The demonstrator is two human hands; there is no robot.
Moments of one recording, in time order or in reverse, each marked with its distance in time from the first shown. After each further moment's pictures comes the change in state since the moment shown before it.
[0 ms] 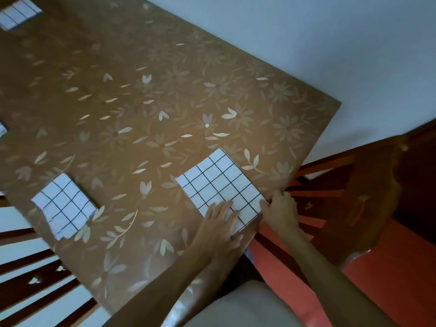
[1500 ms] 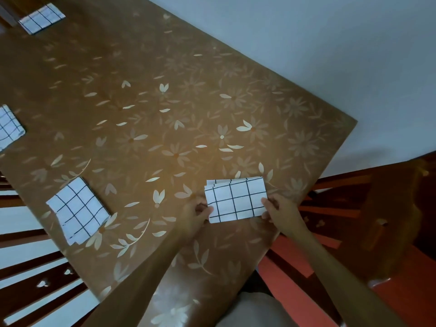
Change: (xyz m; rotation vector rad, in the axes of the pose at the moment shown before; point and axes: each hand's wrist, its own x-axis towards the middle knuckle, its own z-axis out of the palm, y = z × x) left_hand 0.009 -0.094 -0.039 -1.097 0.169 -0.569; right_hand 0.027 -0.024 -0.003 0.547 -0.210 -0.098
